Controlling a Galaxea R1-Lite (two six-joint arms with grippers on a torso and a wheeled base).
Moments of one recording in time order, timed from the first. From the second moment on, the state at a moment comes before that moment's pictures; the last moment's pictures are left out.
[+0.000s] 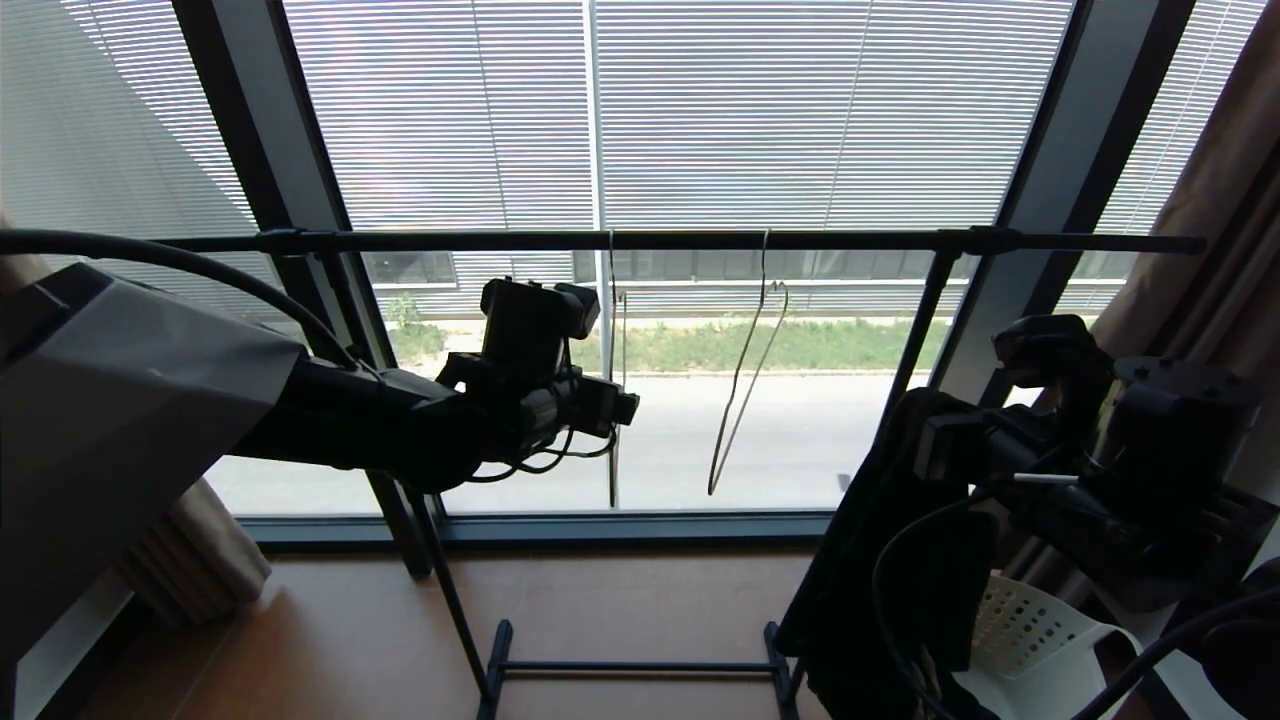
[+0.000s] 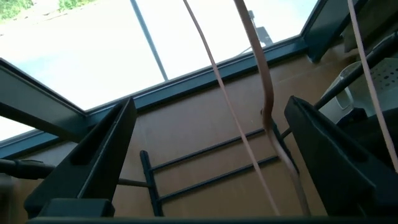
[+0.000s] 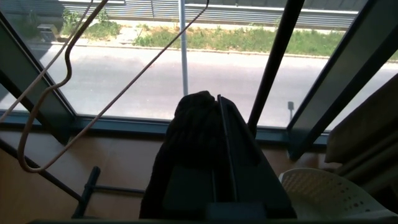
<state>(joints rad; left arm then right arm) -0.53 2.12 -1.35 -0.31 0.21 0.02 0.40 1.70 -0.52 -1.02 -0.33 0.09</state>
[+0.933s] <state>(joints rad) -0.52 2.24 -1.49 -0.31 0.28 0.02 0.40 1.71 -0.52 -1.02 -0.33 0.09</state>
